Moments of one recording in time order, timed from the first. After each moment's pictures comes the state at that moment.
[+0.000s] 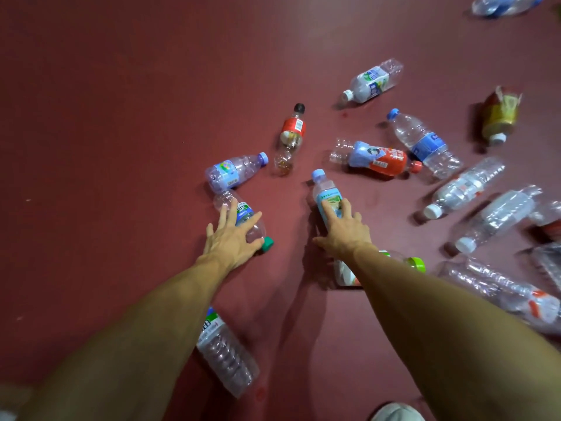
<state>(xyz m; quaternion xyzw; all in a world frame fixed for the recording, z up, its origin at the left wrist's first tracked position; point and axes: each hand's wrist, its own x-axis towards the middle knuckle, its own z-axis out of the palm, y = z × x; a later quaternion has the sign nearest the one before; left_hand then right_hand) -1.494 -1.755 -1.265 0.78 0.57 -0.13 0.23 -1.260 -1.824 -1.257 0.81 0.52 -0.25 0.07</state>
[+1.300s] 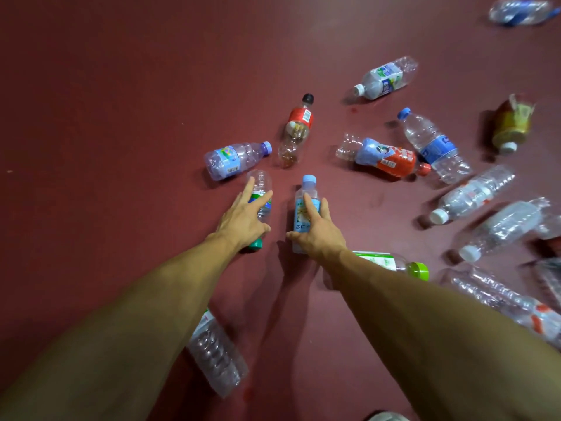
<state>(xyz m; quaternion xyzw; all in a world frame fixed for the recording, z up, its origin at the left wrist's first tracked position) -1.469 -1.739 -1.274 0.77 0.55 -0.02 0.32 -1.296 -1.818 -1.272 0.78 0.48 -0.39 -0.11</state>
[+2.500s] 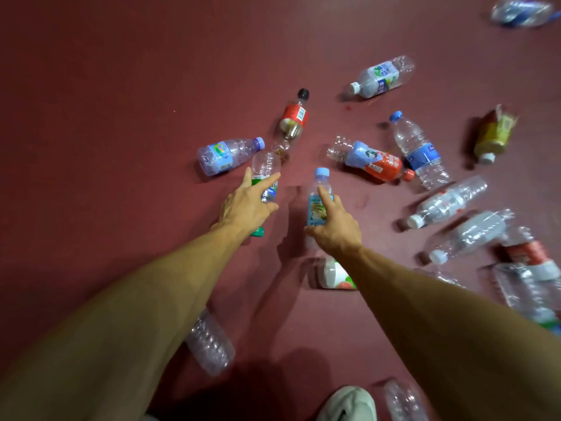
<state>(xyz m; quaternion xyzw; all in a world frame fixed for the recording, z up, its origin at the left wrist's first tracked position) -1.435 -1.736 -1.218 0.73 0.60 0.02 0.34 -1.257 -1.819 -1.217 0.80 0.49 -0.33 -0.06</state>
